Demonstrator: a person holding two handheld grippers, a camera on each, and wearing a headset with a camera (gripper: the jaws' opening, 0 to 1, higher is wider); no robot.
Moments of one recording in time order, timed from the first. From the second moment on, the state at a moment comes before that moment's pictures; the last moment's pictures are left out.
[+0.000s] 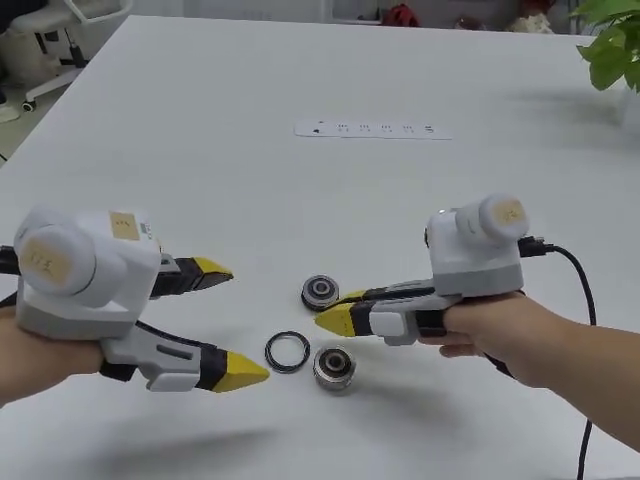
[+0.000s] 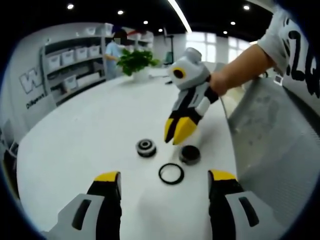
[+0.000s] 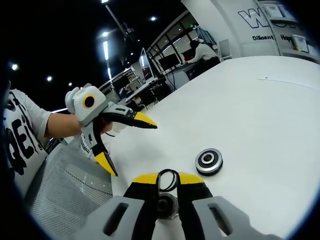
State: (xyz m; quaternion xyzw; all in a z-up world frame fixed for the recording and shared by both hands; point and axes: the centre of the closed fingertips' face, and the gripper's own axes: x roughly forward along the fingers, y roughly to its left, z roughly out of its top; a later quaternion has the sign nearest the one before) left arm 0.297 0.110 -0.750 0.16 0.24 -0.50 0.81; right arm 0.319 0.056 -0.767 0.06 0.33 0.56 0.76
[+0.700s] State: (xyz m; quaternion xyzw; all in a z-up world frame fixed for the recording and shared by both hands) left arm 0.310 0.108 -0.748 0.16 0.24 -0.50 0.82; right arm 0.328 0.050 -0.765 0.03 0.31 0.56 0.77
